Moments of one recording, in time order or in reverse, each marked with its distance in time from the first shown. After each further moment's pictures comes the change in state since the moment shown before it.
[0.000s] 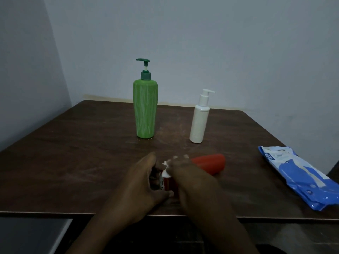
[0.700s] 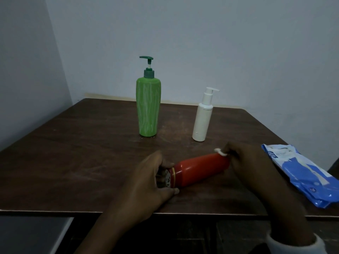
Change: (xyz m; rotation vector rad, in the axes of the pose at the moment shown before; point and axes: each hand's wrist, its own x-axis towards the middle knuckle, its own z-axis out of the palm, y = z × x) left_hand -0.001 -0.006 0.001 -0.017 -0.012 0.010; right_hand 0.010 0.010 -0.104 -0.145 -0.064 0.301
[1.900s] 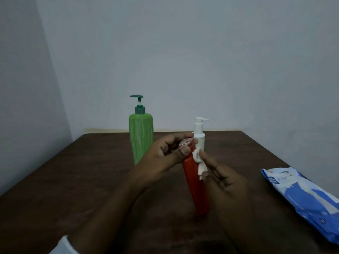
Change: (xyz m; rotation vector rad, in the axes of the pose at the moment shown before) left_hand 0.117 0.062 -0.005 -0.587 -0.214 0.159; right_hand -0.010 -0.045 0.017 1.050 0.395 -0.102
